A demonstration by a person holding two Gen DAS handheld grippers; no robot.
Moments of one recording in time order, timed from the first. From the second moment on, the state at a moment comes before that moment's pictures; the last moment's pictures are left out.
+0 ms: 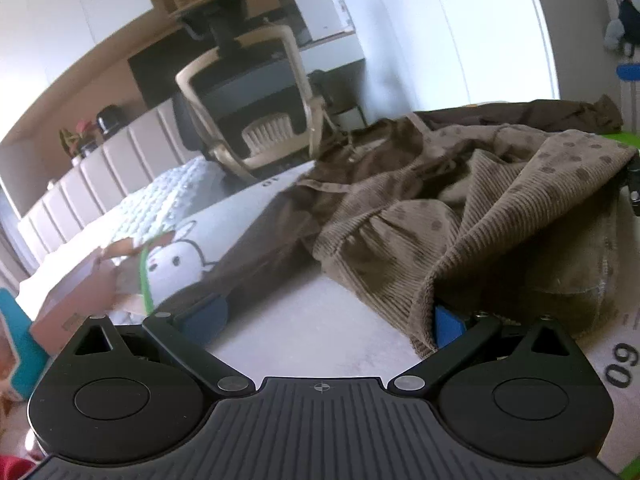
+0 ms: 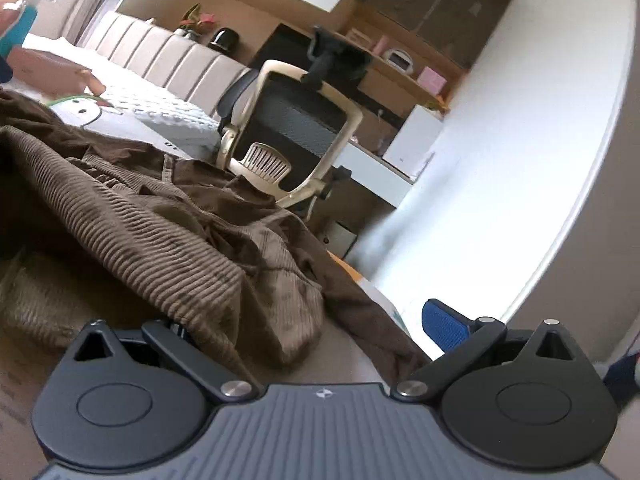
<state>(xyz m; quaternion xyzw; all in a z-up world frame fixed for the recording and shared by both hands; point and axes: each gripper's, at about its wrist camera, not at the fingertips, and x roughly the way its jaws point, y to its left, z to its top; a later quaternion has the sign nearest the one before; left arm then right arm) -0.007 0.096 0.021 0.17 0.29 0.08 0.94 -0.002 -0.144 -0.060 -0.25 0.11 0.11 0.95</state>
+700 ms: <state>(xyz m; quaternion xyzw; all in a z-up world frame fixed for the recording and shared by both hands) -0.031 0.129 0.055 0.22 0.23 0.18 0.93 0.005 -0.154 -0.053 -0.28 0.09 0.08 0.95</state>
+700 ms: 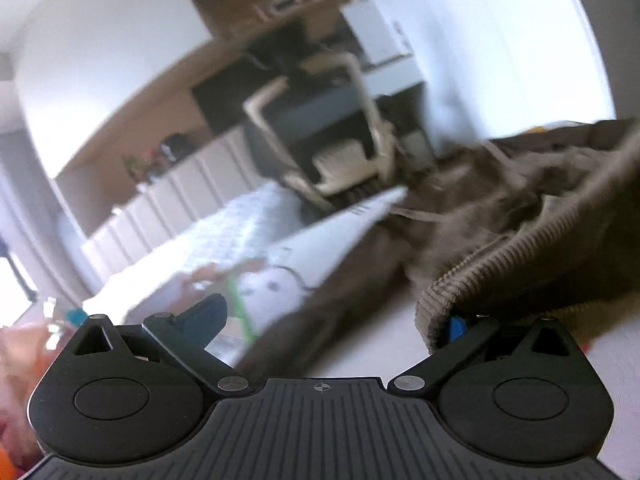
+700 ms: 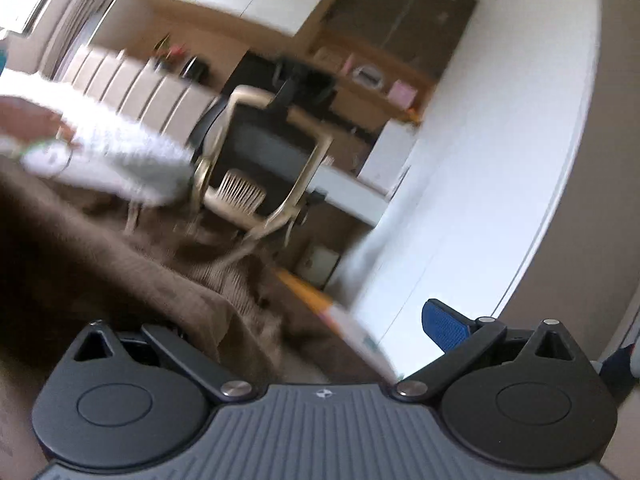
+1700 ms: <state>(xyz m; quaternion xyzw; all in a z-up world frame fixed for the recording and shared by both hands) -0.113 0.129 0.007 0.33 0.38 -0.01 0.87 -0.092 -0.262 -0.055 -0.34 0.22 0.20 0.89</state>
